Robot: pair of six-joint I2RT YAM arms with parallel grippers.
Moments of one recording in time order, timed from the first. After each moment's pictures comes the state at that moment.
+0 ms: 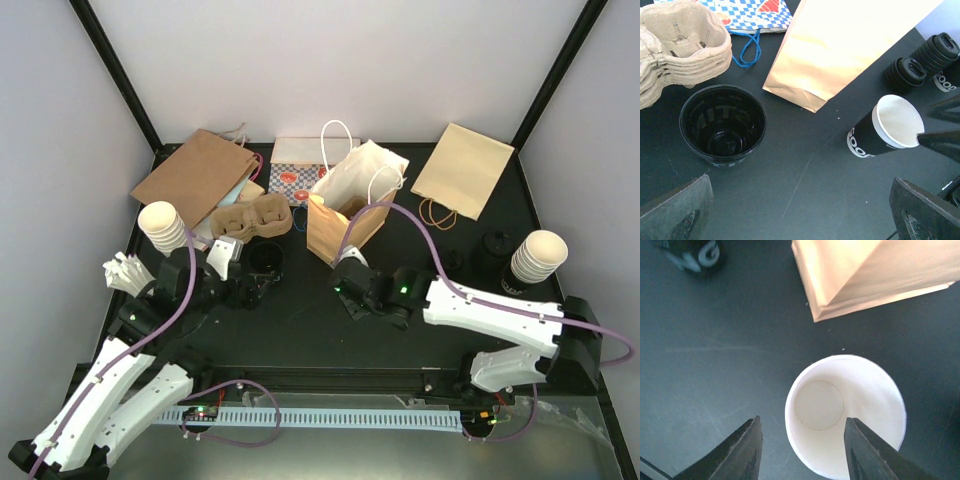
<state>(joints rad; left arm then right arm) -0.50 0.58 0.77 -0.79 0.18 -0.32 1.17 1.32 1.04 -0.82 0.38 0.45</state>
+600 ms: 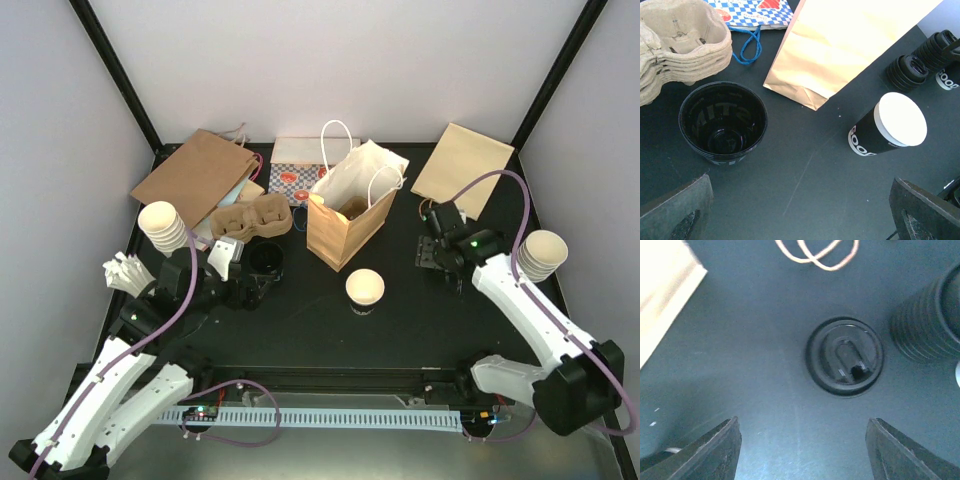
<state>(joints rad) -0.50 0.58 0.76 -0.78 0.18 -0.32 0.49 1.13 0.97 -0.92 0.32 0.51</state>
